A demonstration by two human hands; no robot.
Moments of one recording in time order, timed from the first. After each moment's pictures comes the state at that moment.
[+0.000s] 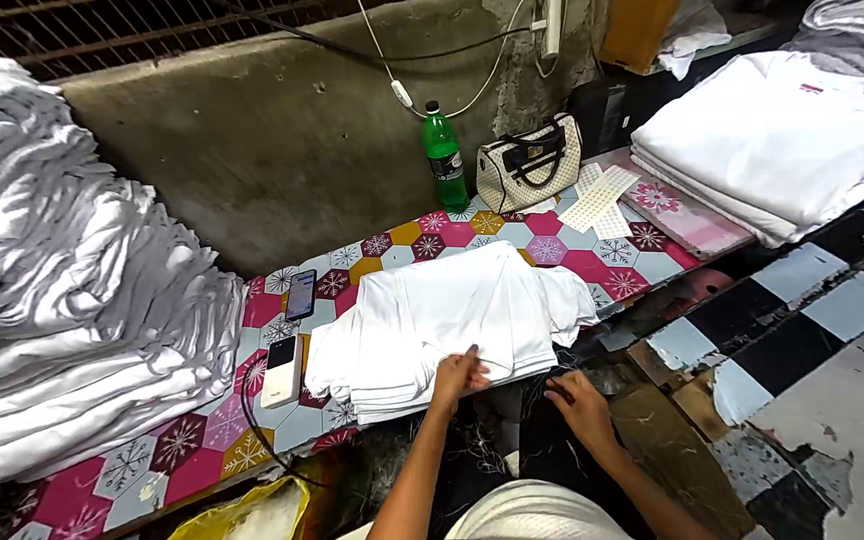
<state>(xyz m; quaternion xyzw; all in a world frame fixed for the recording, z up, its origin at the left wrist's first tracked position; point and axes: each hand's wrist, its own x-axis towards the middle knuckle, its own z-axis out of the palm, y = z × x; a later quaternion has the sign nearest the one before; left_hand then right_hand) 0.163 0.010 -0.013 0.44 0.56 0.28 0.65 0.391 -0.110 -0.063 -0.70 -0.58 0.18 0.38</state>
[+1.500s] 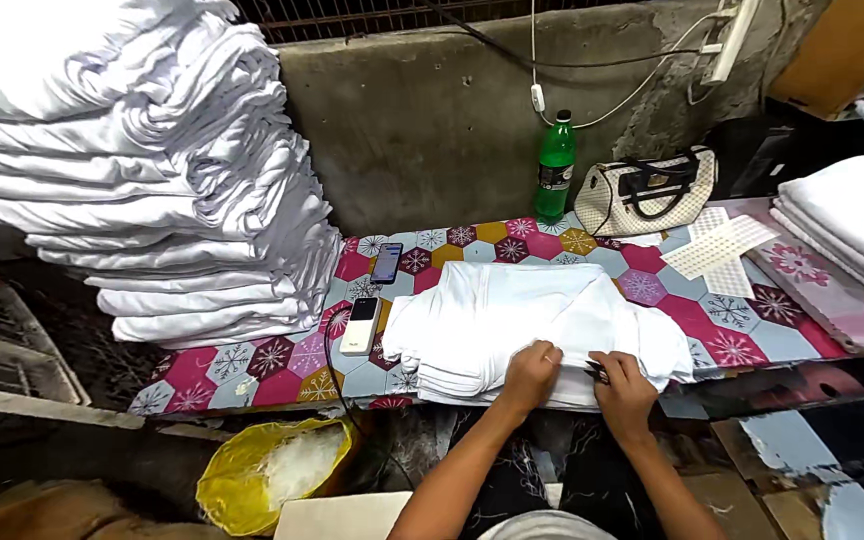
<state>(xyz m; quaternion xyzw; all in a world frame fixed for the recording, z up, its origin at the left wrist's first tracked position) 0.161 0.029 -0.008 0.80 0.37 0.47 0.01 0.337 -0.008 -0.009 -0.56 -0.67 -0.18 0.45</state>
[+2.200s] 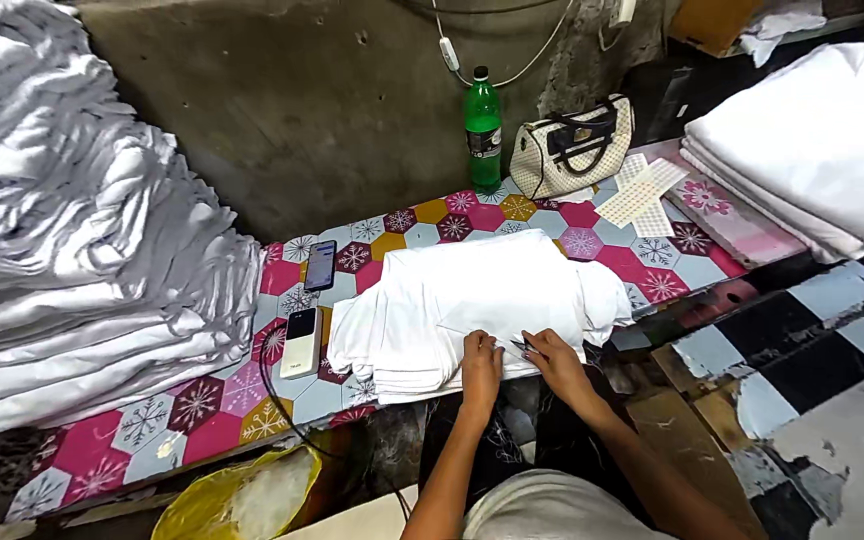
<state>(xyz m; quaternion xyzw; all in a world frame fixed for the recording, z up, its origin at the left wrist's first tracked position) 0.162 0.005 -0.043 0.71 0.56 0.35 0.23 0.333 -0.025 -0.008 -0.63 -0.67 0.27 0.30</state>
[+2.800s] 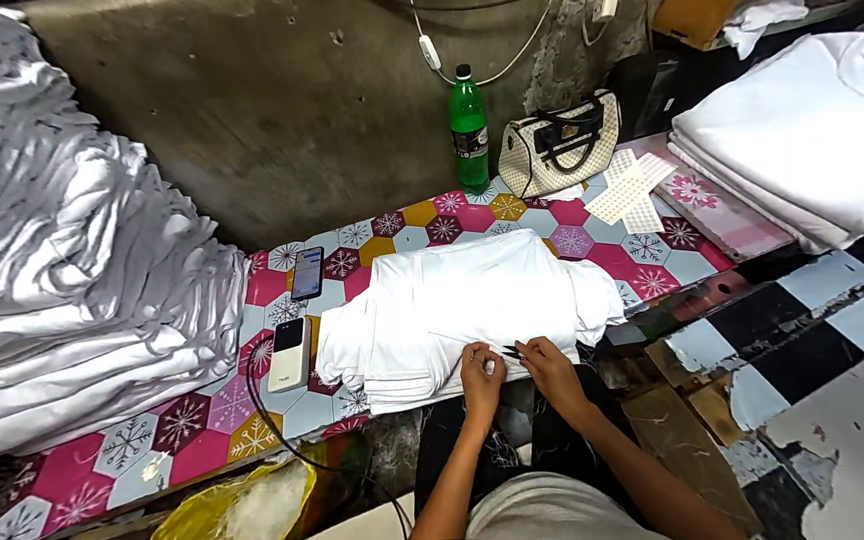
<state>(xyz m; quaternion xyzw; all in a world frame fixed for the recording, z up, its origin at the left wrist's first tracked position) 0.174 -0.009 -0.054 0.61 0.56 0.45 0.34 0.334 -0.029 -0.049 -0.58 -0.72 0.09 0.37</state>
